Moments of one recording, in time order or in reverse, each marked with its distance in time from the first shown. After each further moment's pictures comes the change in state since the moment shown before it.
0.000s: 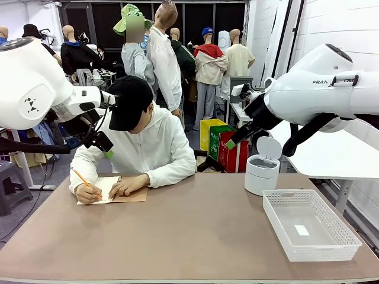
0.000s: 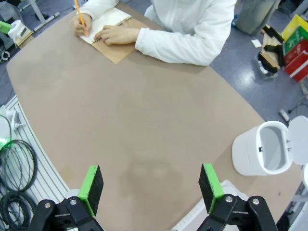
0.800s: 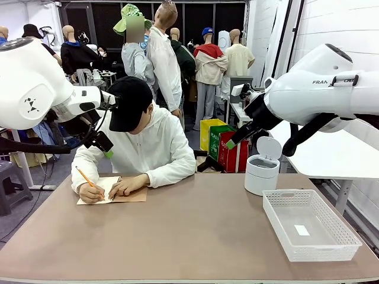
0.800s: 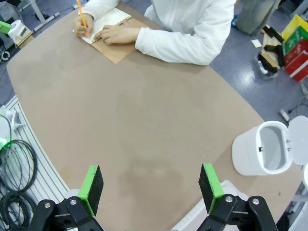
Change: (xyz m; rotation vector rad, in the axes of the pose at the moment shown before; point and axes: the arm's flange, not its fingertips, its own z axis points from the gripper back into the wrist) left arm 0.000 0.000 0.000 0.000 0.000 0.000; right arm 0.000 0.000 0.000 0.000 0.000 0.000
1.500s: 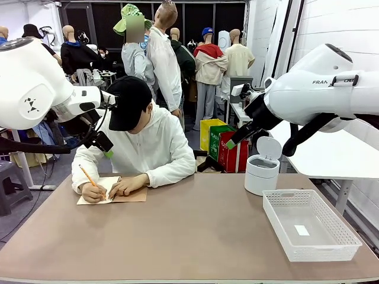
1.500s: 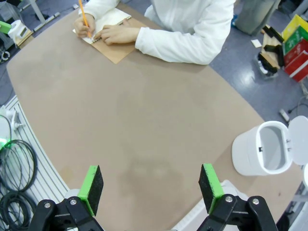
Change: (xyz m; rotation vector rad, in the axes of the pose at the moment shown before) left arm 0.000 0.000 0.000 0.000 0.000 0.000; right arm 0.000 0.000 0.000 0.000 0.000 0.000
